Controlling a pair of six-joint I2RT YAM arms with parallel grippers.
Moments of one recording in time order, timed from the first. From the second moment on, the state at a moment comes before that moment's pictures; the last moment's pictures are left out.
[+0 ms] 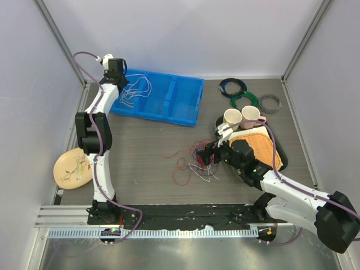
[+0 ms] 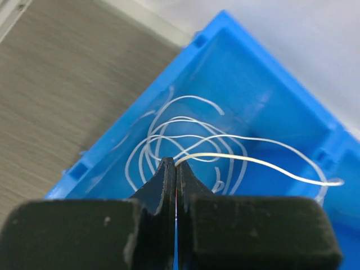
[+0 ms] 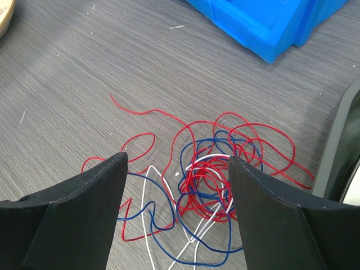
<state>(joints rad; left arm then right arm) -0.05 2.19 1.95 -0.32 -0.33 -0.46 0.69 0.94 0.40 0.27 -0.06 0.18</state>
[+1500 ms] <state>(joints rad) -0.05 2.17 1.93 -0.34 -0.27 -0.43 0.69 0.99 0.40 0.27 -0.06 0.18</state>
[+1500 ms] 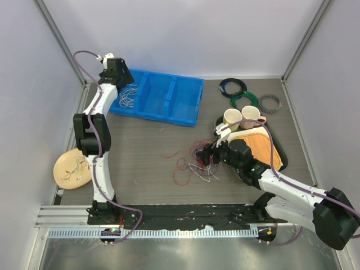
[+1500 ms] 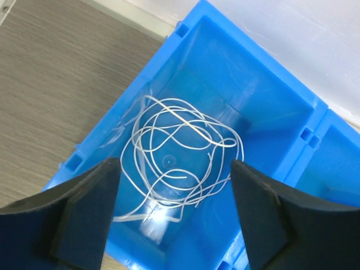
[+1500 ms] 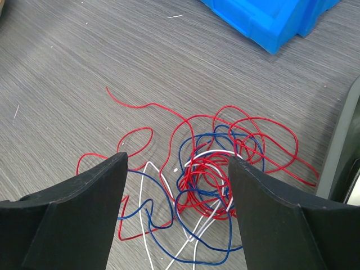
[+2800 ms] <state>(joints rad) -0.64 1.38 0.59 0.09 0.33 -0.60 0.86 1.04 0.53 -0.10 0.14 0.47</state>
